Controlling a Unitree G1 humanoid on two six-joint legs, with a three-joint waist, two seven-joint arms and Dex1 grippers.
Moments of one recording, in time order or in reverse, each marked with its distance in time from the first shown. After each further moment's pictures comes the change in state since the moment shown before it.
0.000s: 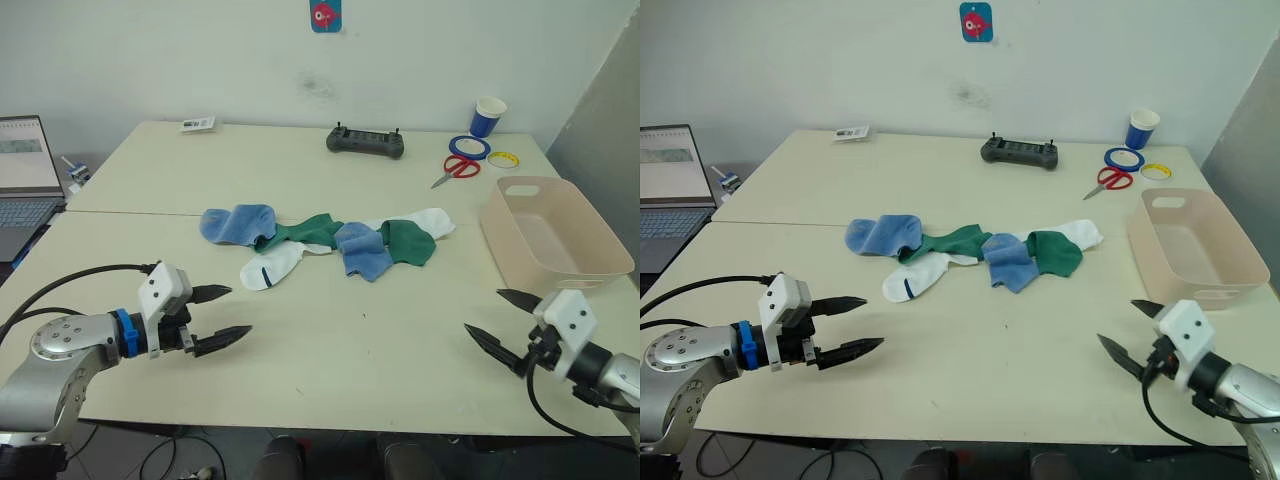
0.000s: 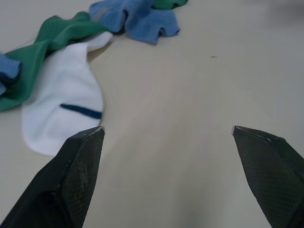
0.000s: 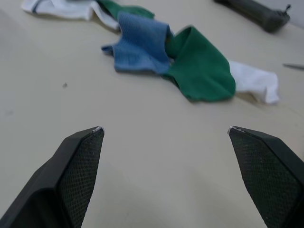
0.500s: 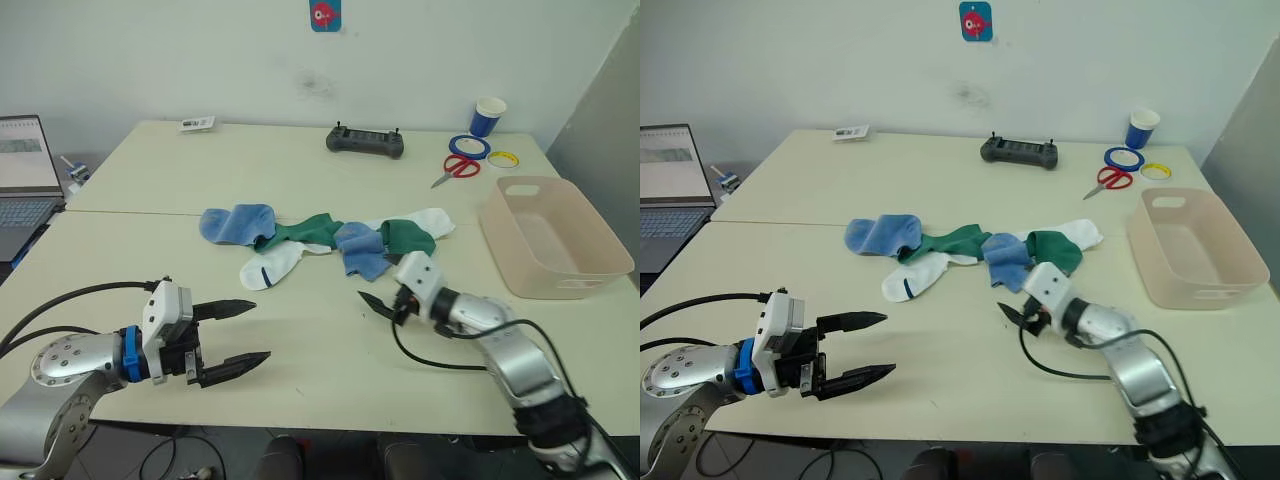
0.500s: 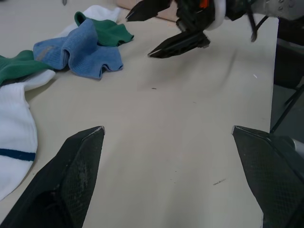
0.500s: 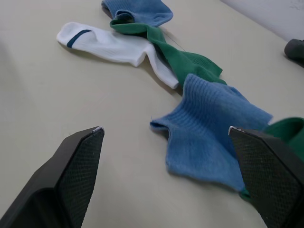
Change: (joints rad) left arm 0.100 -0.046 0.040 -0.074 -0.081 -0.072 -0.071; right arm -0.490 0.259 0.517 0.397 -0.328 -0.099 -0.135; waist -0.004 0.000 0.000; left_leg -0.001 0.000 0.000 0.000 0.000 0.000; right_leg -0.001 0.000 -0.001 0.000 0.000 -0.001
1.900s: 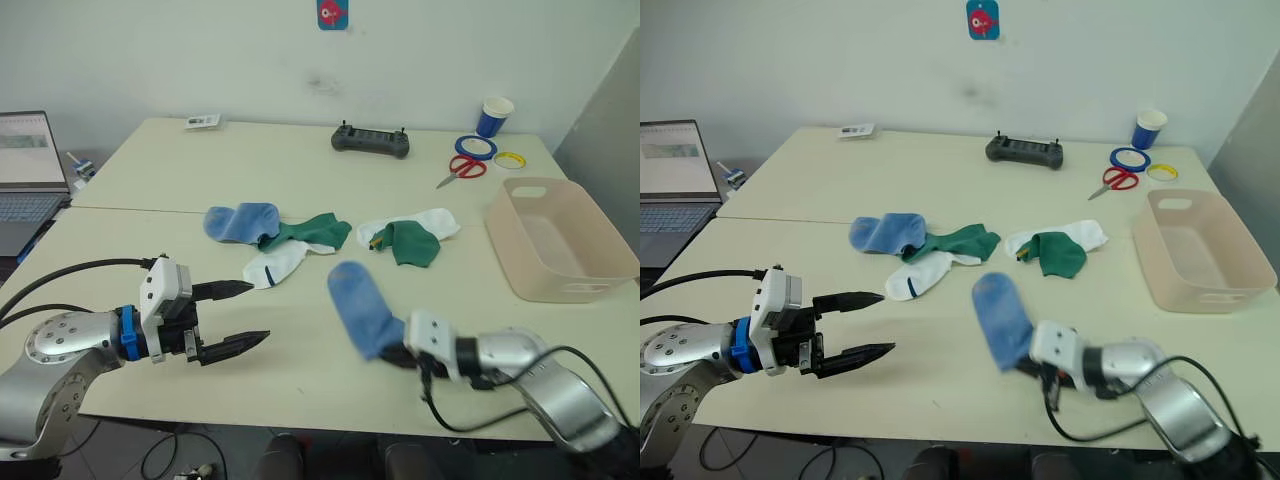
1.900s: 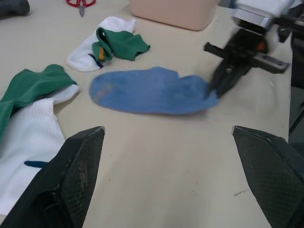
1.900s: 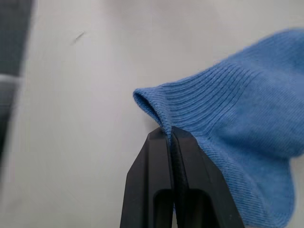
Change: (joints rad) left arm -0.100 0.066 -0.006 0.007 -0.037 0.084 0.060; right arm 0.262 -0.331 0.011 -0.397 0.142 0.231 0.395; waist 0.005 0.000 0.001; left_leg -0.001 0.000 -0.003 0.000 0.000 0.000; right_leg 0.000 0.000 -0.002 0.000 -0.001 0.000
